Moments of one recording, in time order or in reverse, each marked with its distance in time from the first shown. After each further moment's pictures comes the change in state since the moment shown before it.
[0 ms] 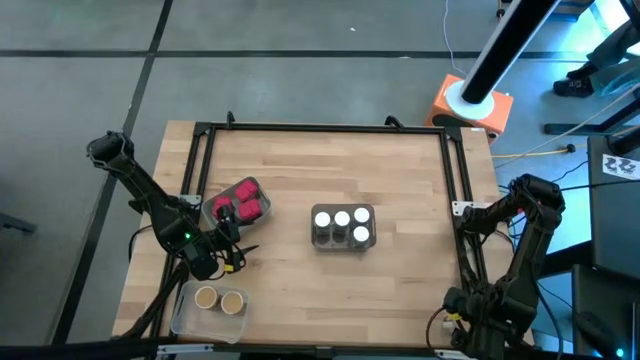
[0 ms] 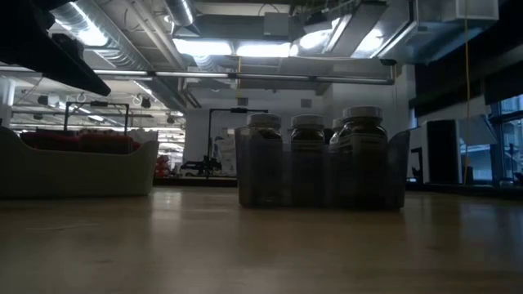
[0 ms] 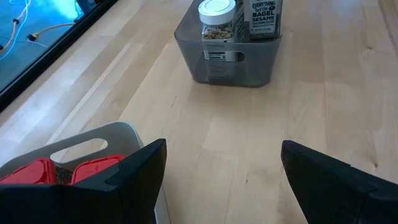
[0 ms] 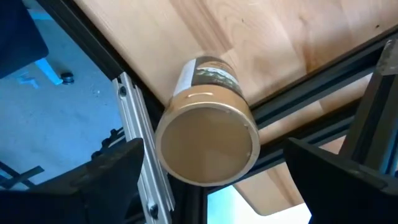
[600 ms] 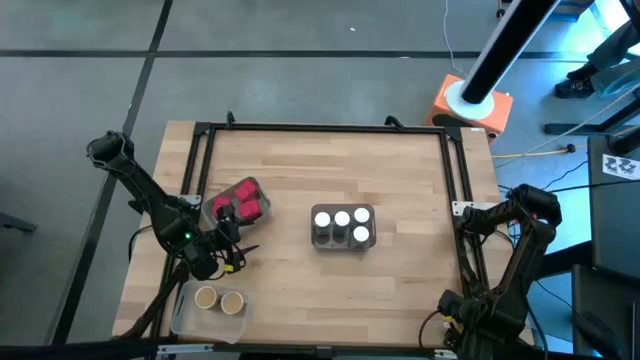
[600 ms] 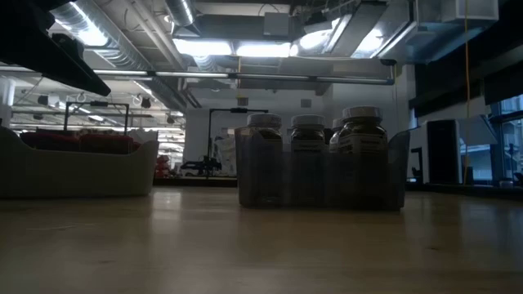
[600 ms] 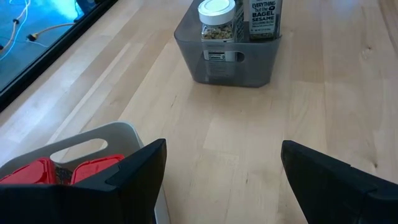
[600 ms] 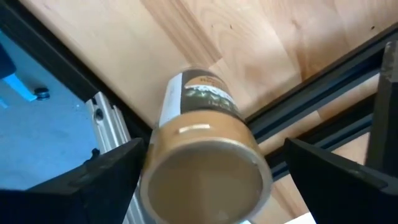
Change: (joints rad) left arm 0.000 0.000 0.000 0.000 0.000 0.000; right arm 0.000 0.088 -0.004 0.003 -0.006 0.027
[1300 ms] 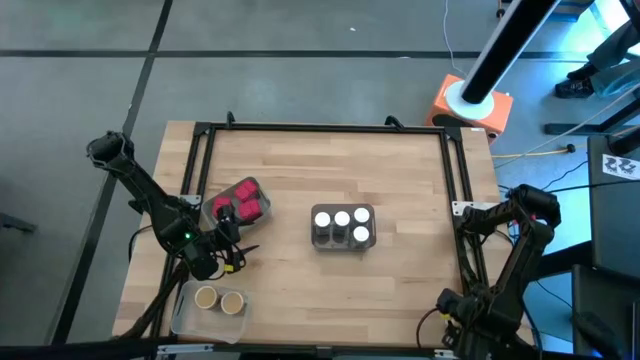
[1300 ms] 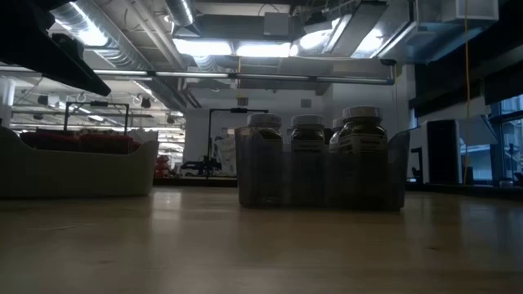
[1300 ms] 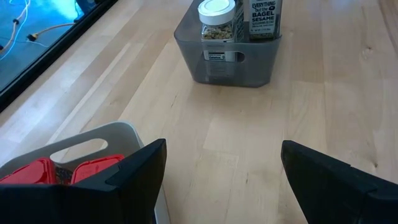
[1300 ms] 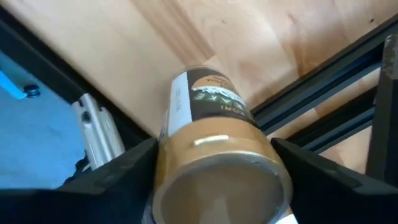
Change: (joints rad) left arm 0.000 0.000 0.000 0.000 0.000 0.000; right arm -0.001 0.015 -0.023 0.021 -0.057 0.008
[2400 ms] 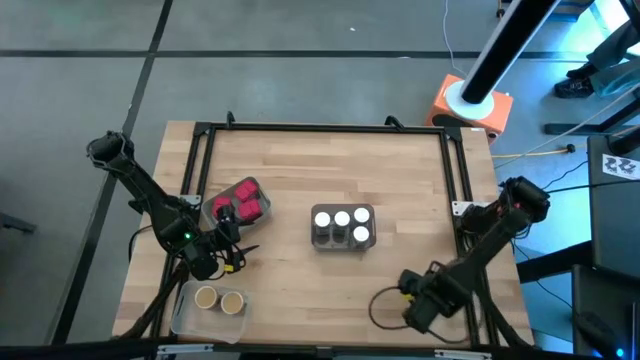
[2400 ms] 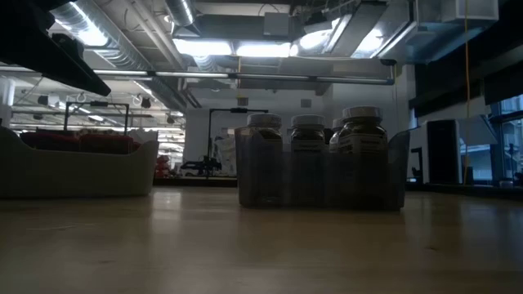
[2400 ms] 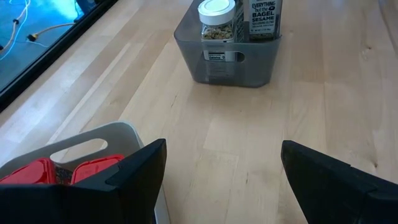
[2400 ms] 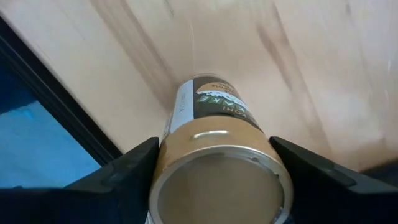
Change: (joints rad) left arm 0.000 0.000 0.000 0.000 0.000 0.000; right arm -0.342 -0.013 -0.018 0.038 0.132 -0.459
